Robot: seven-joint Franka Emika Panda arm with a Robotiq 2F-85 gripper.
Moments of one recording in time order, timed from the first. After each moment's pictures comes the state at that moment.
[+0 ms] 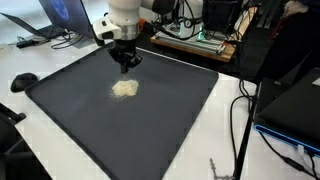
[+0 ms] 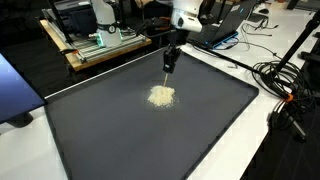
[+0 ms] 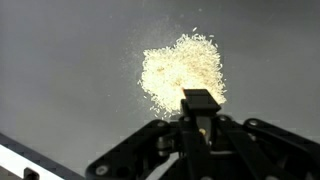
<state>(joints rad) 0.09 0.37 -0.04 -2.01 -0.45 2.35 0.09</state>
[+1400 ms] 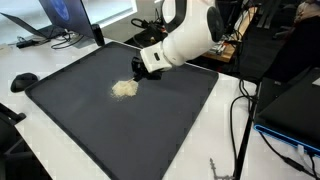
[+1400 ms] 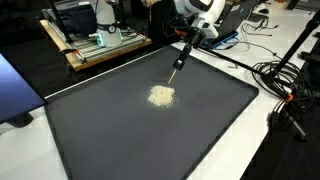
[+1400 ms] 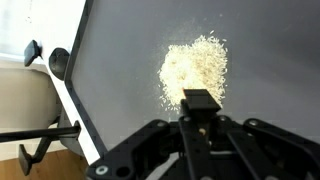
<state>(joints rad) 0.33 0.57 0.03 -1.85 -0.94 1.96 0.46</state>
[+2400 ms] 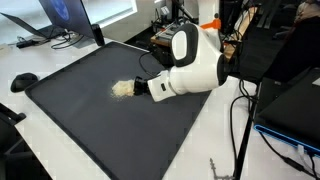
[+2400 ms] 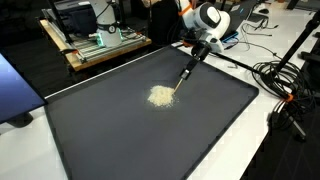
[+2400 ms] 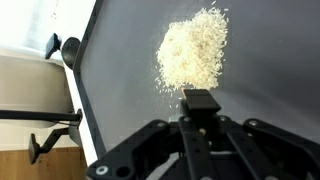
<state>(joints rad) 0.37 0.81 0.03 -1.60 -1.01 1.83 0.46</state>
